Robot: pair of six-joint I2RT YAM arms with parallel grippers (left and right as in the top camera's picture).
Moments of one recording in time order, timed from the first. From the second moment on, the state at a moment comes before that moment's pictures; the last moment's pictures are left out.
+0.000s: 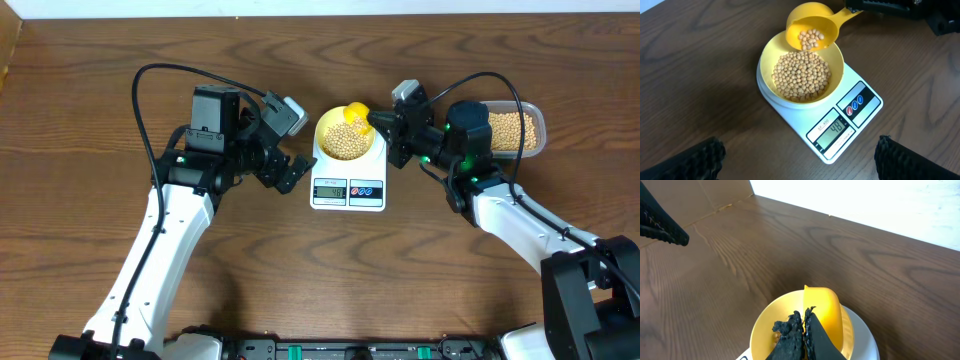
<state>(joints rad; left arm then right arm) -0.19 1.38 1.10 -0.61 0.50 0.46 0.31 1.63 0.80 0.50 -0.59 -0.01</state>
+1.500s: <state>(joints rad) -0.19 1.38 1.10 -0.61 0.50 0.46 0.31 1.63 0.80 0.49 -0.59 -0.06</state>
